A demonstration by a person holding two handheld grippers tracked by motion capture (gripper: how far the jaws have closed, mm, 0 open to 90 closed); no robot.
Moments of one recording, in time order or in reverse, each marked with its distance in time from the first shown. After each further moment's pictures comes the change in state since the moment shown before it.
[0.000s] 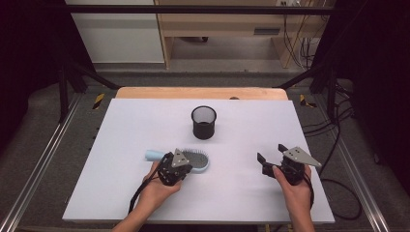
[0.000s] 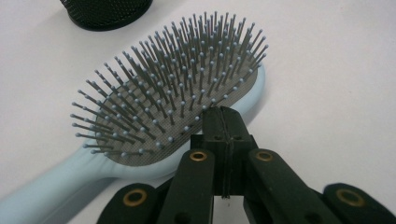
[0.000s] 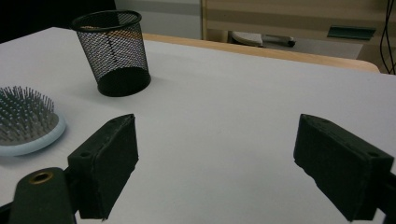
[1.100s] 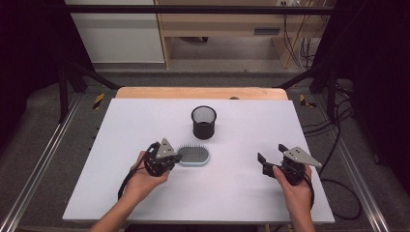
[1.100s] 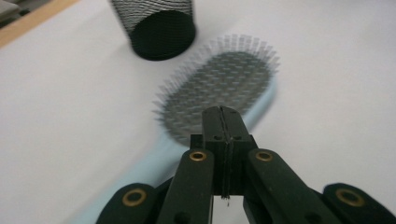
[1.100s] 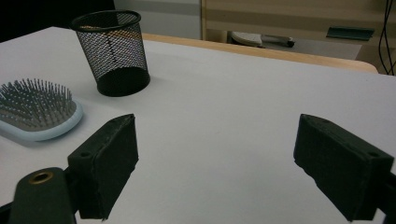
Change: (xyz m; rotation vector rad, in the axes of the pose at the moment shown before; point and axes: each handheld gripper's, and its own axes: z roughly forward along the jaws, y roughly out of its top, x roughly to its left) left arm 0.042 0.007 -0.040 -0.071 0.032 0.033; right arm 0.000 0.000 -0.001 0.001 -0.002 -0.004
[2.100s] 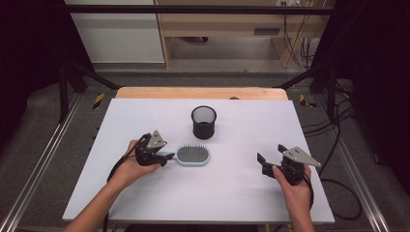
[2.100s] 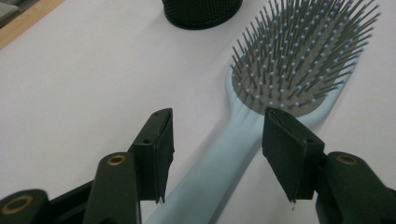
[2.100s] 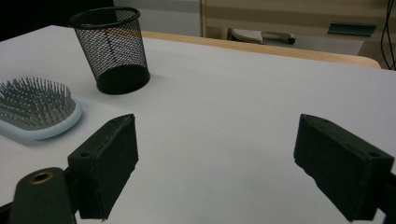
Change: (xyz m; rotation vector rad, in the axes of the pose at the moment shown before) left arm 0.048 -0.021 0.024 0.053 -0.011 0.086; right arm 0.000 -0.002 0.002 0.007 -0.001 0.010
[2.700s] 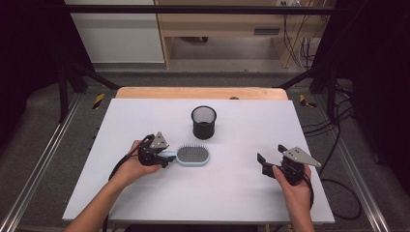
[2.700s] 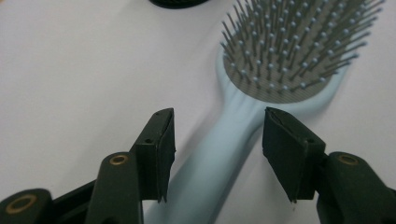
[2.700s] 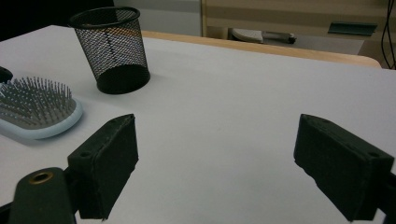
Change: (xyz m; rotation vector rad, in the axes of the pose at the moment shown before) left arm 0.002 -0.005 0.014 0.052 -0.062 0.046; right arm 0.000 0.000 0.000 0.004 0.001 0.002
